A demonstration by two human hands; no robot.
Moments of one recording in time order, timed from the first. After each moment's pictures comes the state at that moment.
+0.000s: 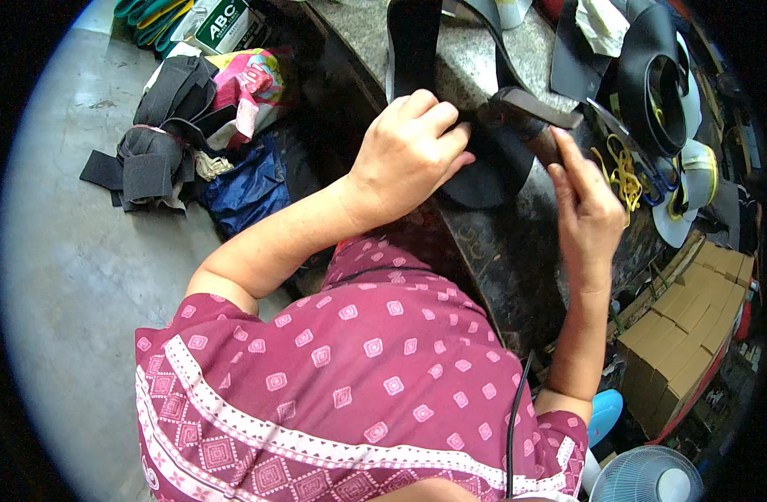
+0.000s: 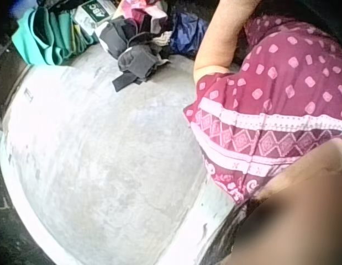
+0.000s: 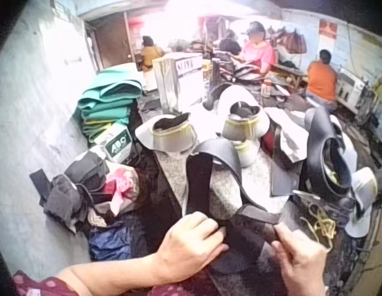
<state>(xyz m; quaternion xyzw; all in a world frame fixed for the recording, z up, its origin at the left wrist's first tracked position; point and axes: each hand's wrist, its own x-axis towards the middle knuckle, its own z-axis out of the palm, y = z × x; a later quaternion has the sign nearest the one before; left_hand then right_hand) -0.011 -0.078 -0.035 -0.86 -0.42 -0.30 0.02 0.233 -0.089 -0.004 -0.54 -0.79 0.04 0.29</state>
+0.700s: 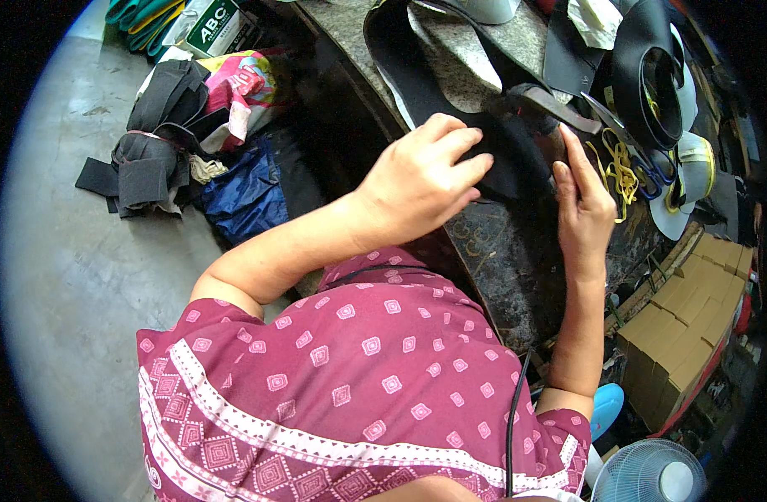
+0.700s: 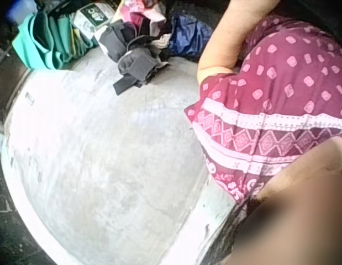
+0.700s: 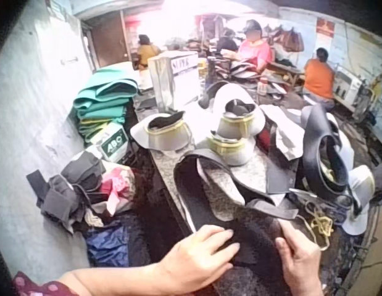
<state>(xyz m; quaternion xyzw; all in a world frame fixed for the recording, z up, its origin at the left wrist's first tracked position) 0.005 -0.093 -0.032 -0.86 -0.37 -0.33 -0.10 0.247 -0.087 -0.011 -0.53 -0.78 0.07 0.32</state>
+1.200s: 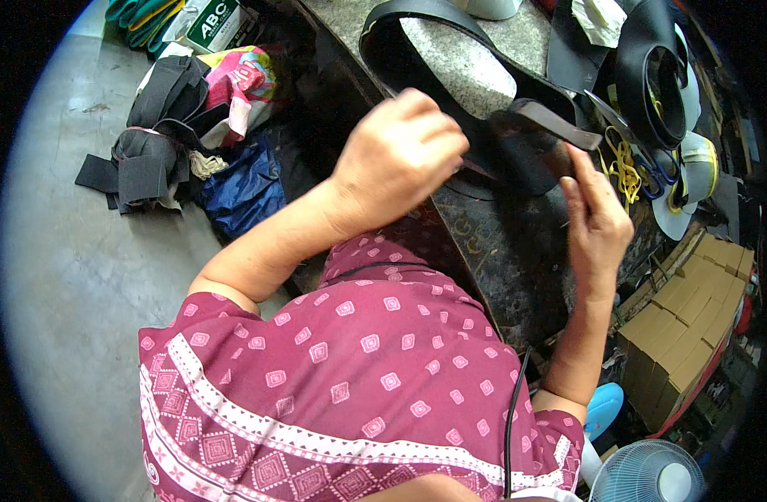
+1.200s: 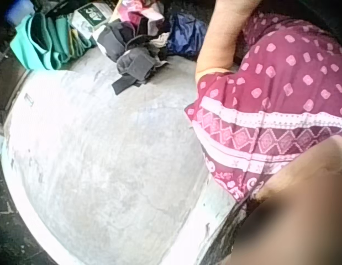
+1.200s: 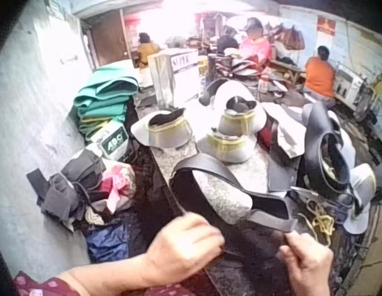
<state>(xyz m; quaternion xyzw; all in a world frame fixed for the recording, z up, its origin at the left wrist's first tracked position) -0.016 -0.085 -0.028 -0.87 -0.37 -0.33 -0.04 0.261 -0.105 -0.017 -0.57 -0.77 0.08 0.29</state>
